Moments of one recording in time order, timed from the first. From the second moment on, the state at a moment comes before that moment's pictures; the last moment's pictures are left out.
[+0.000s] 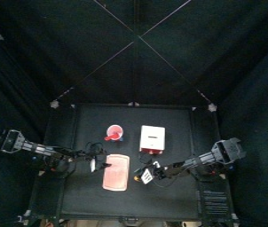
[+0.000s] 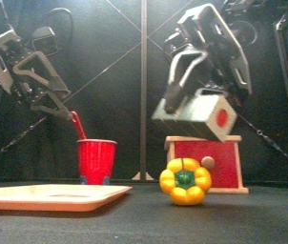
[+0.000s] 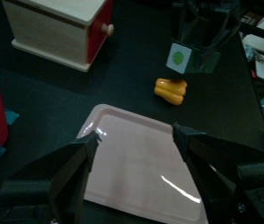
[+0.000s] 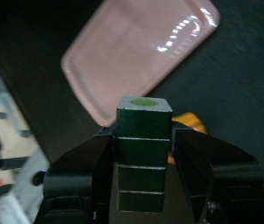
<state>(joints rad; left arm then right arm) -0.11 -0.51 1.17 -0.75 -0.29 0.42 0.16 0.01 0.57 -0.72 0.10 1.70</state>
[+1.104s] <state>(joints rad) -0.12 -0.51 1.17 -0.76 -0.29 0.42 0.06 0.27 0.34 -0.50 0.12 1.70</state>
